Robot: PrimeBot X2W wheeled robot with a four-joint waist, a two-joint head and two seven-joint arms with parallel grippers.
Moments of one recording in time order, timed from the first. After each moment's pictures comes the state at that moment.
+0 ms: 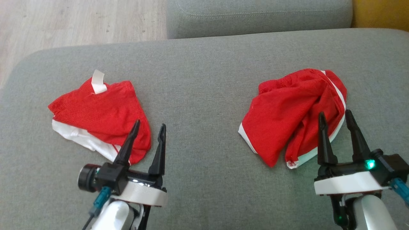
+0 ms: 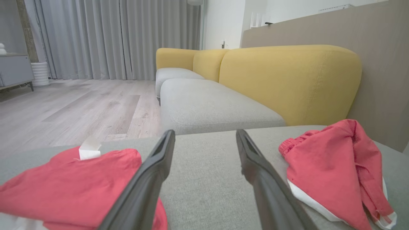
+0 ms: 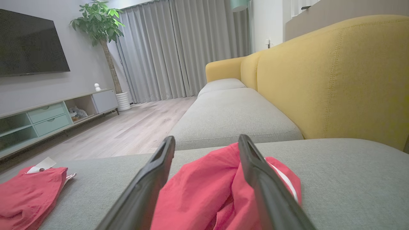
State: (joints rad) left arm -0.17 0.21 -0.51 0.19 -0.38 0.11 -0.25; right arm -0.03 -0.04 0.02 0.10 0.17 0.13 -0.26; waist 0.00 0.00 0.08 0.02
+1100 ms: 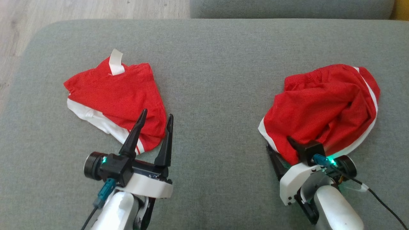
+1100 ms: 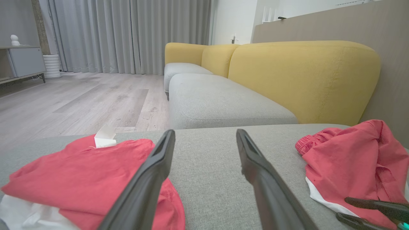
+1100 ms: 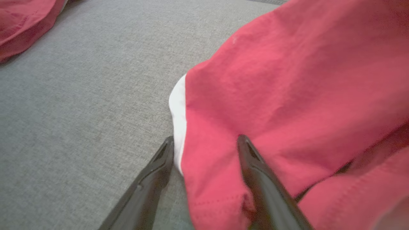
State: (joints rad) left arm -0.21 0.12 -0.42 0.21 -0.27 0.01 -0.25; right arm -0.23 -0.05 0.20 0.59 -0.05 0.13 -0.02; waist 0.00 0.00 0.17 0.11
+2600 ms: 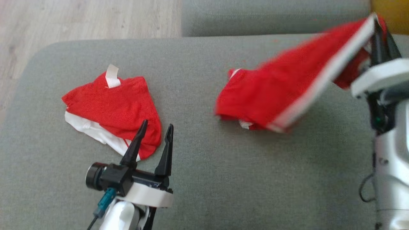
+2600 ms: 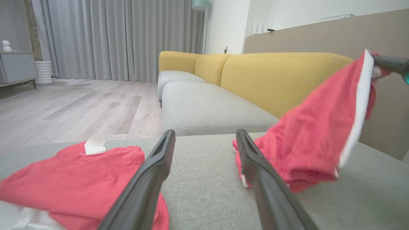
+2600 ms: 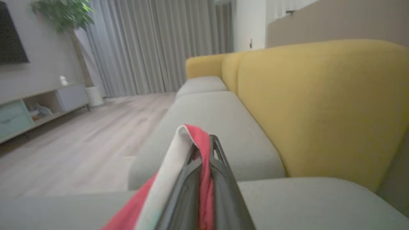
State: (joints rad) left arm -0.14 0.07 -0.35 0.21 -0.23 -0.04 -0.25; right arm -0.59 -0.11 -0.16 0.40 0.12 0.13 0.06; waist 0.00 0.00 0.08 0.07
